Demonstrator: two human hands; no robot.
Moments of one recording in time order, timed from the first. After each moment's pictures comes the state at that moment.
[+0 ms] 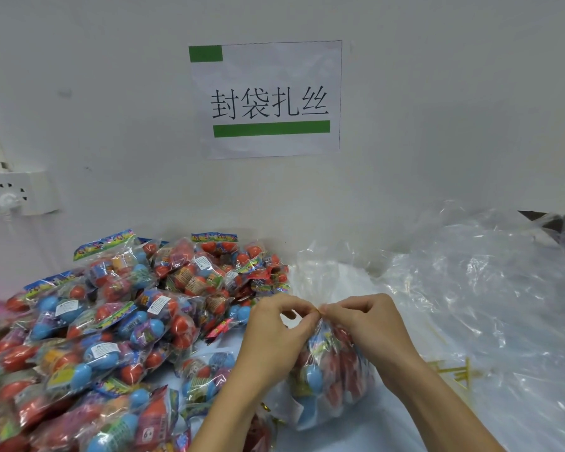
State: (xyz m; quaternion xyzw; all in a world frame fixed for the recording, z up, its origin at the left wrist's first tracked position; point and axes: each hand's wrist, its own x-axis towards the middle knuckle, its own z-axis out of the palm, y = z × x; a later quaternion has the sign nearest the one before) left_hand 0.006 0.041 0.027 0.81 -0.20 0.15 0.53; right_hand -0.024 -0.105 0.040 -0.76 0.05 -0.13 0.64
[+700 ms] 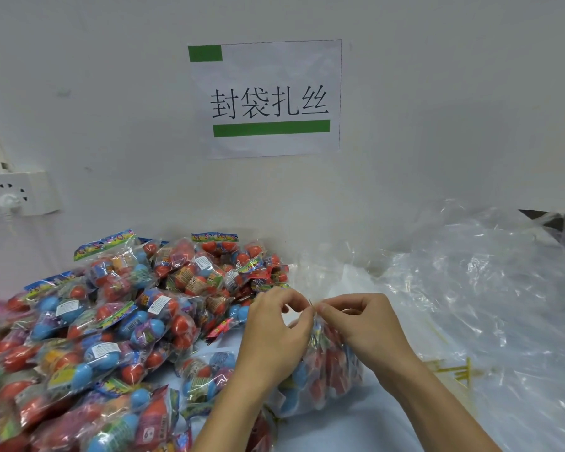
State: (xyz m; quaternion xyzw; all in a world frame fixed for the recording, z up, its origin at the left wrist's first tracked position) left_hand 0.006 0.039 0.023 0.84 -0.18 0.22 0.46; right_hand -0.026 -0.100 0.039 -0.76 0.01 -0.15 0.64
